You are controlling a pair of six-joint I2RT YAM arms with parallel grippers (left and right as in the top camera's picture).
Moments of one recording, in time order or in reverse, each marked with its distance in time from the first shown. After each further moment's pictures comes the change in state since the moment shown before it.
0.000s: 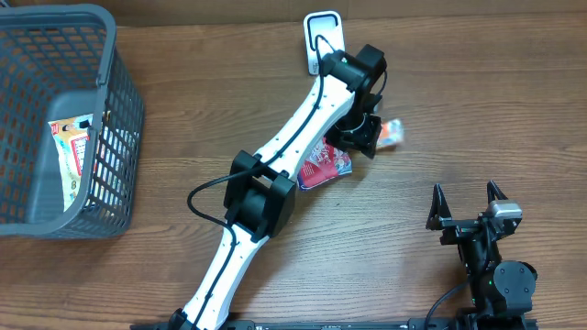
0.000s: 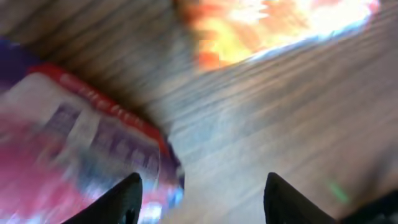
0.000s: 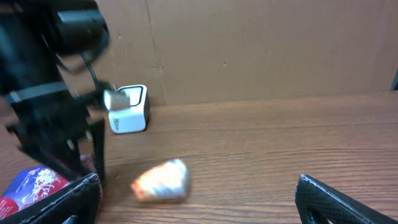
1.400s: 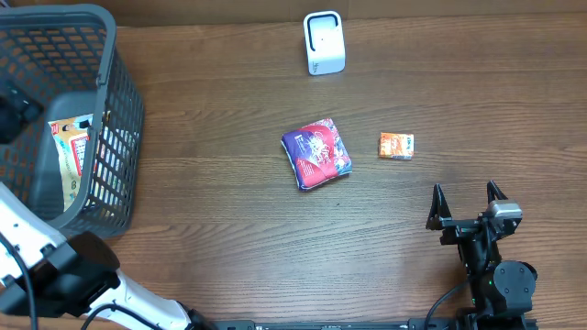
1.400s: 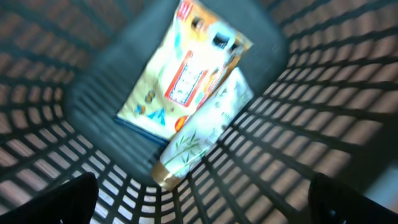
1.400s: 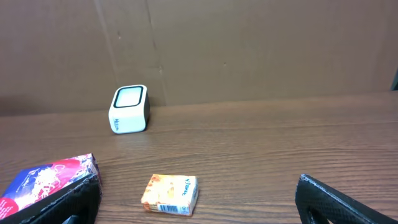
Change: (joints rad) left arm 1.324 -0.582 -0.160 -0.089 -0.145 0.065; right arm 0.000 0.000 0.000 0.000 0.000 0.000
